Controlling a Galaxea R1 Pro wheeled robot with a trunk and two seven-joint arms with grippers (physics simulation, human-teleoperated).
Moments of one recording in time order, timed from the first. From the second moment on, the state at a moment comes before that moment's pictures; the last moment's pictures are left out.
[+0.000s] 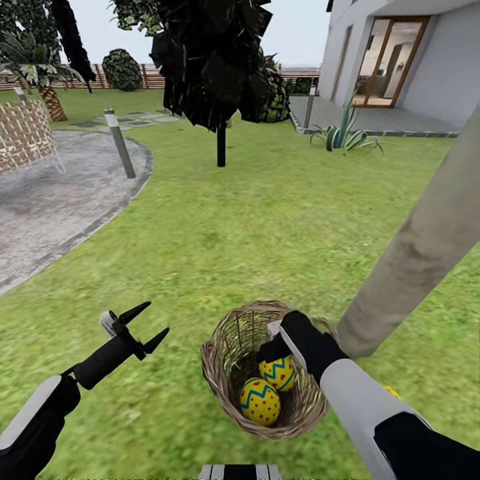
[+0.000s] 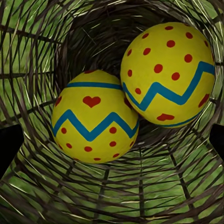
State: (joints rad) left arm -0.35 0.31 0.00 -1.20 2.02 0.93 -0.19; right arm -0.89 0.11 0.32 -0.58 -0.01 0.98 0.21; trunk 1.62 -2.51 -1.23
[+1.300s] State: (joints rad) left arm -0.35 0.31 0.00 -1.19 2.02 0.93 -0.19; right arm -0.89 0.11 0.32 -0.58 -0.01 0.95 0.29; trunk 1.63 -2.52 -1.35
